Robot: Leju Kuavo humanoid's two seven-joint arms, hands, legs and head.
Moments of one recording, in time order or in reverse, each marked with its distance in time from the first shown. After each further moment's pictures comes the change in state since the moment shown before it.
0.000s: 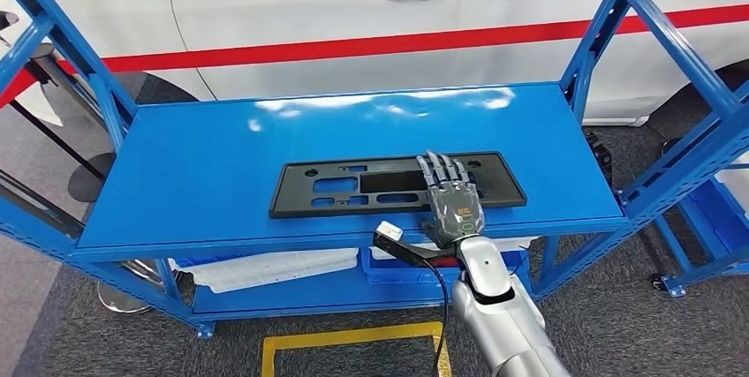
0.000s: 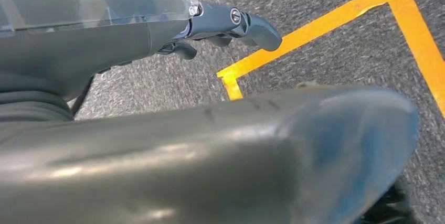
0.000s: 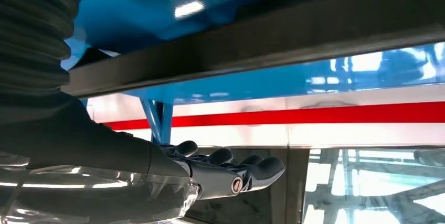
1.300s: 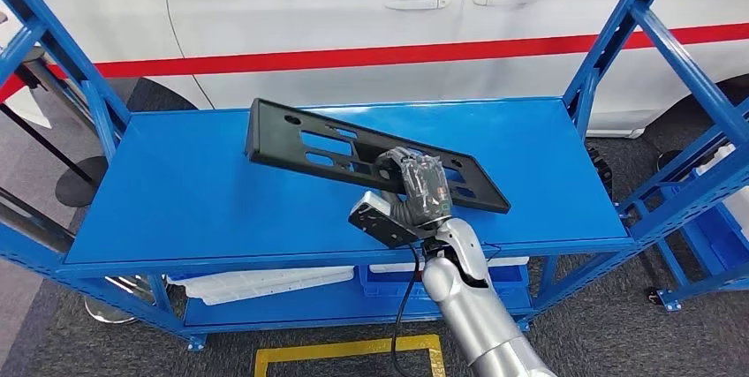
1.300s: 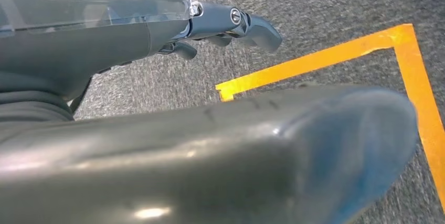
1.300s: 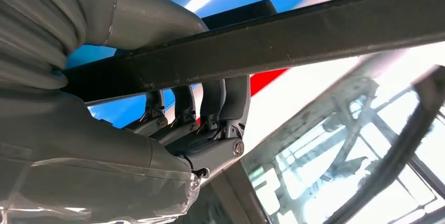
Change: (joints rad) left arm 0.002 -0.025 0.075 0.000 0.066 0.099 0.018; right arm -0.009 0.082 0.069 -0.147 -0.673 0.071 -0.258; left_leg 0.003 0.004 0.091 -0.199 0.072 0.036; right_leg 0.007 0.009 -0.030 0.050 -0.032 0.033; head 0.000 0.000
